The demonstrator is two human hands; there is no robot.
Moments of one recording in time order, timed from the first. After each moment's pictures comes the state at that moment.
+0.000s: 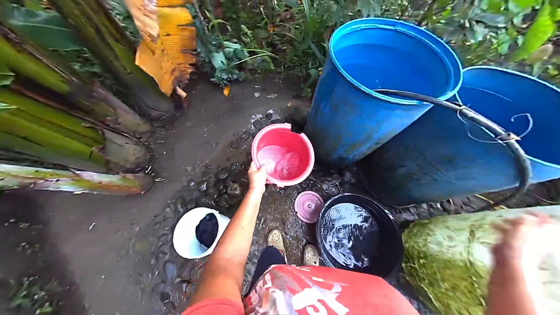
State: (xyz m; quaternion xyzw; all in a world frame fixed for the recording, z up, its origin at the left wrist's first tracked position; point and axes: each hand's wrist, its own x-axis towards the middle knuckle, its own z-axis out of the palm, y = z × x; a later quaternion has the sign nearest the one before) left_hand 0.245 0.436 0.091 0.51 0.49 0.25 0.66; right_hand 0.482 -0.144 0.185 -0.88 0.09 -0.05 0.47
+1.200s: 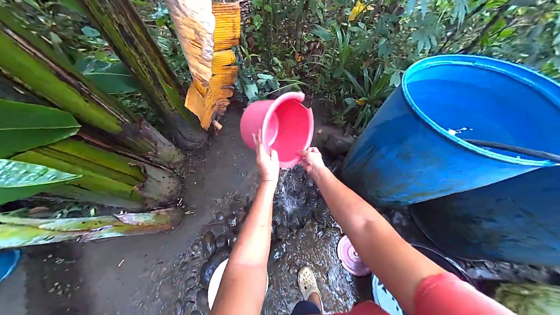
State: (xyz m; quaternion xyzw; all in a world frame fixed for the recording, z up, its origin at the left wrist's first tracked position) left_hand 0.312 0.760 0.151 0.76 0.37 0.41 0.33; right_hand 0.453 0.685 0.104 -0.55 0.06 0.37 0.75
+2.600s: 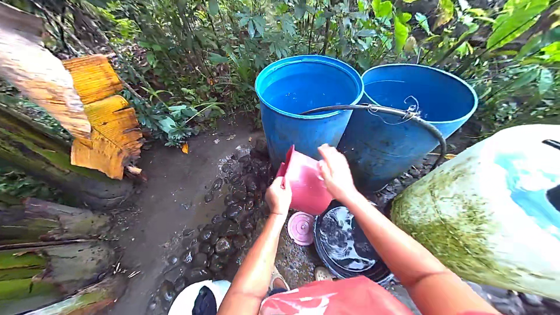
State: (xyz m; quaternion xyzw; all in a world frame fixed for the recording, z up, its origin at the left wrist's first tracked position) left_hand 0.375 0.313 0.169 0.87 0.22 0.24 0.36; right_hand 0.467 0.137 0.224 -0.90 -0.27 -0.02 0.34
